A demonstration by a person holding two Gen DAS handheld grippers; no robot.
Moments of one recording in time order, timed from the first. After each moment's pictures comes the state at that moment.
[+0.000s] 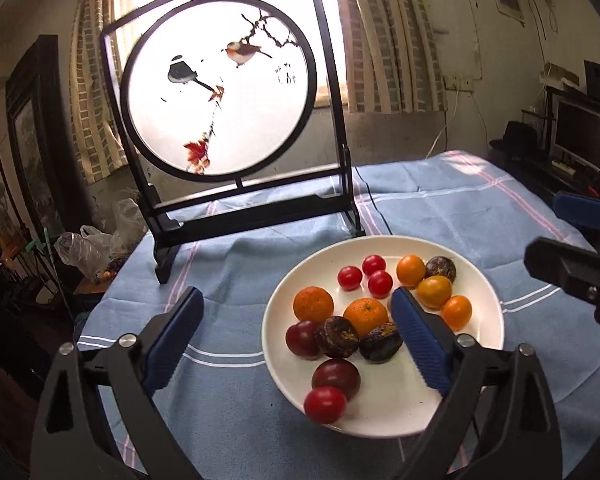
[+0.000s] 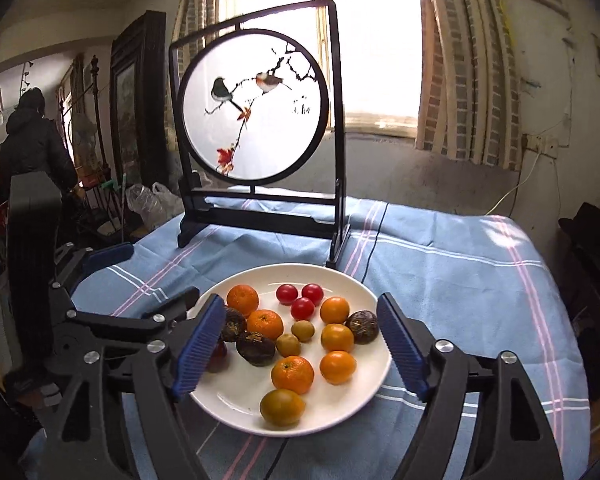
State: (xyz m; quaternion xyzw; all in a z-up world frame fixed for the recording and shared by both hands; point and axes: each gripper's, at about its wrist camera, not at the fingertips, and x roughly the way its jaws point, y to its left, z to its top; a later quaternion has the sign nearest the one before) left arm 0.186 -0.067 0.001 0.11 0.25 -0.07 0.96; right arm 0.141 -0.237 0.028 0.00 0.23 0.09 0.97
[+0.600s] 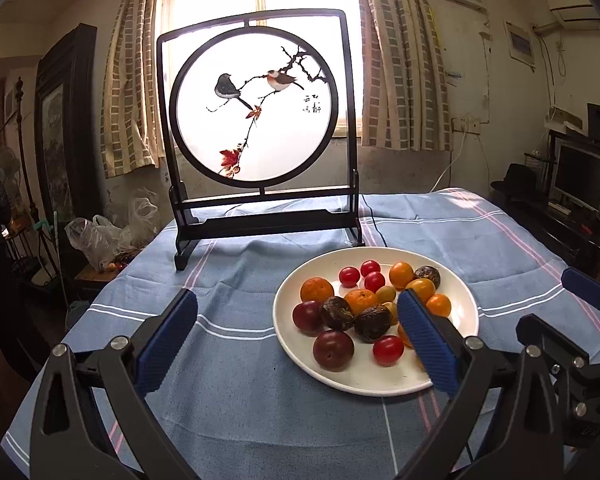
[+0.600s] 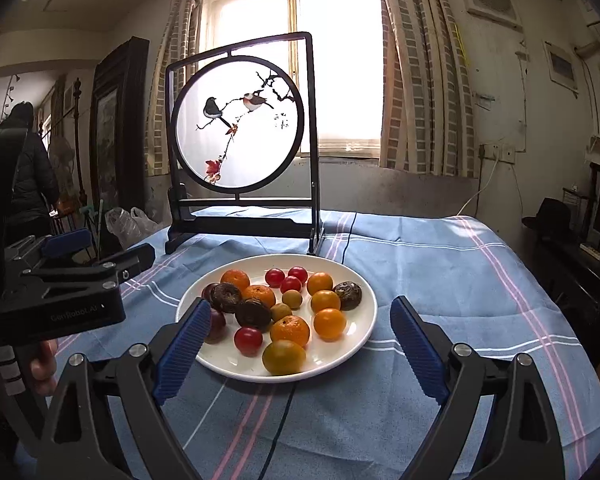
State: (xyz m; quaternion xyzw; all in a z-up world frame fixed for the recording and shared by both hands) left arm 0.127 -0.042 -0.007 0.05 0.21 -0.06 0.98; right arm 0.074 -0.228 -0.019 0.01 0.18 0.03 0.98
